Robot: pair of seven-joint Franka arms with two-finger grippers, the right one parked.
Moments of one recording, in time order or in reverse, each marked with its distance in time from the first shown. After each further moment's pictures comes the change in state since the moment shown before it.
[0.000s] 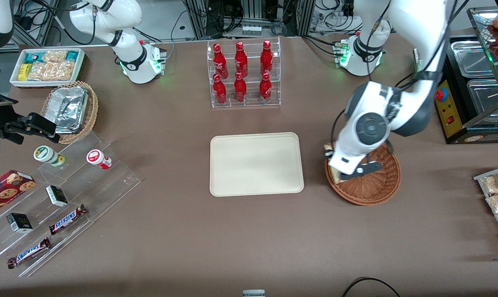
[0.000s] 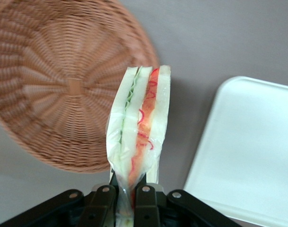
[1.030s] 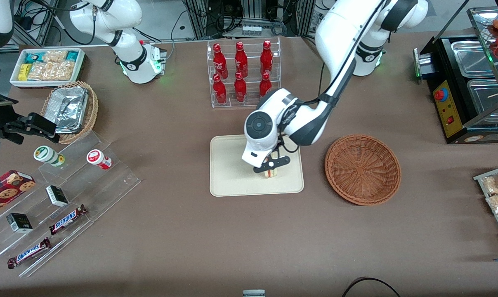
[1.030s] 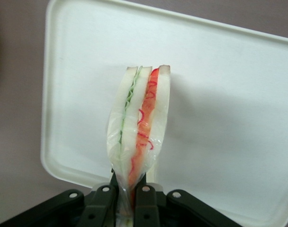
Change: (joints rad) arm -0.334 0.366 -0.003 0.391 -0.041 0.011 -0.342
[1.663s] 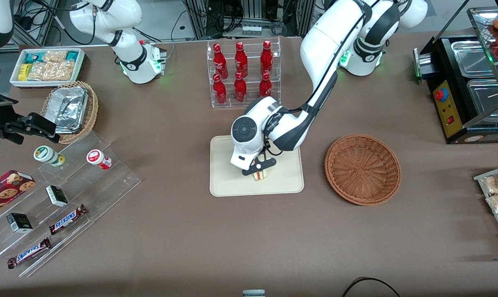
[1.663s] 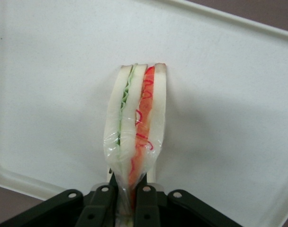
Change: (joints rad) arm -0.039 0.113 0.000 0.084 -0.001 0.068 -0.082
